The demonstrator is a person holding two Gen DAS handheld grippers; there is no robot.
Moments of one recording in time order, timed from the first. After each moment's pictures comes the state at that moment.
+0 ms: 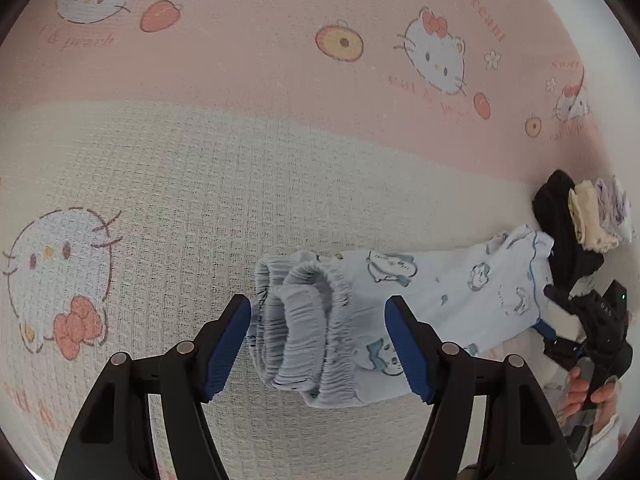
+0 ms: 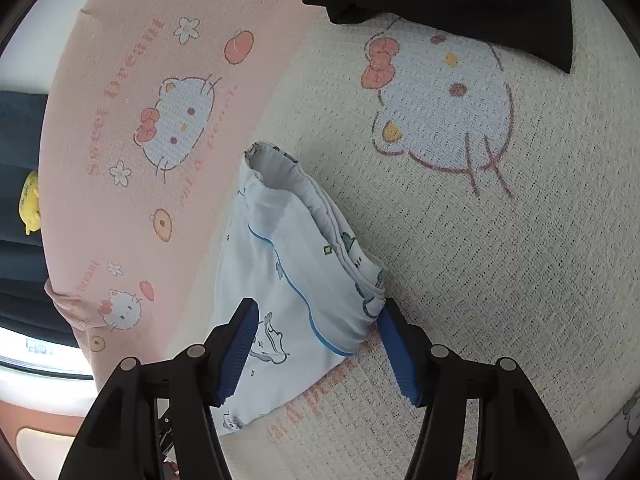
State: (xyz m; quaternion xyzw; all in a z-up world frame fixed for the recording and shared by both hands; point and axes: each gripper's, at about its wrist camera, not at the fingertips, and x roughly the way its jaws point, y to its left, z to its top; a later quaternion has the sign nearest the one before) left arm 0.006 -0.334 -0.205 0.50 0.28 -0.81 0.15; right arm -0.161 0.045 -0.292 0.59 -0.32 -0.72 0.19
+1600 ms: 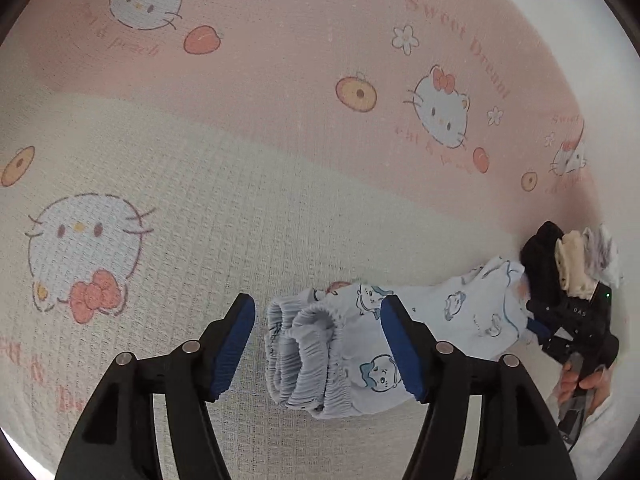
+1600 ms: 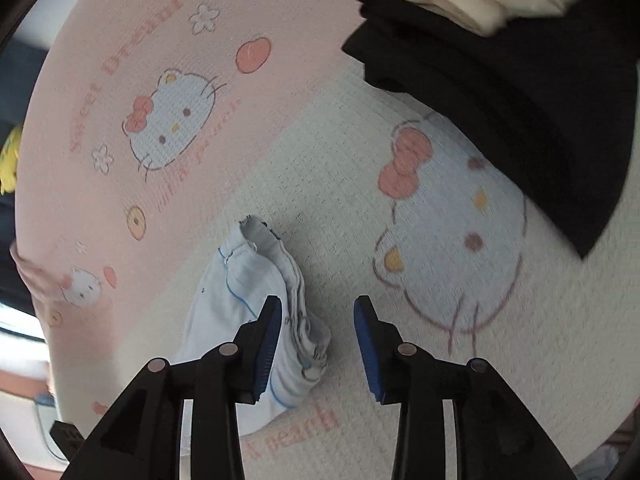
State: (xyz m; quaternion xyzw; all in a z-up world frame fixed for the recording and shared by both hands) left arm 0.027 -0.337 -0.175 0.41 0.32 -0.83 0.19; right arm -0.228 0.040 -0.258 0.59 -0.22 -0.75 0.19
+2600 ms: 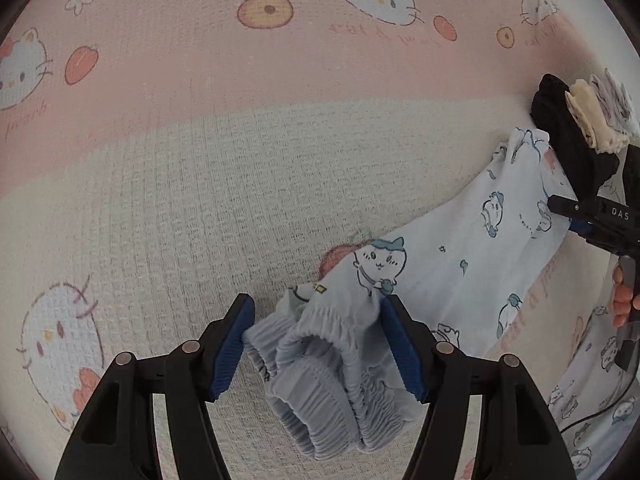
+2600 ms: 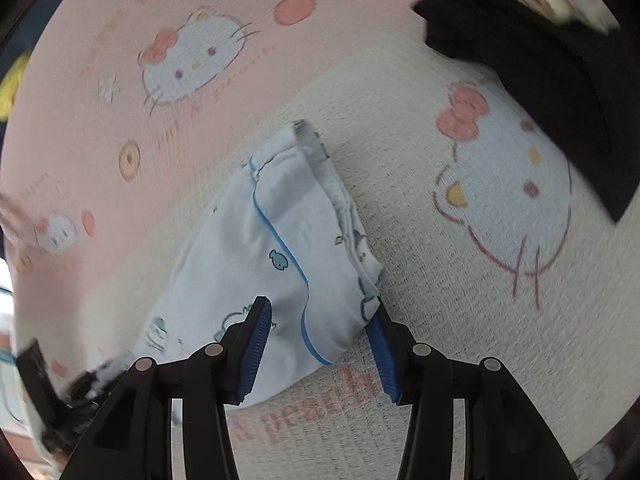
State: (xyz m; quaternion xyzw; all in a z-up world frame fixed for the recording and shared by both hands) left arm -0.048 -0.320 -0.223 0.56 0.15 -0.81 0.09; right arm -0.181 -0.028 -0.266 0.59 -0.09 -0.78 0.19
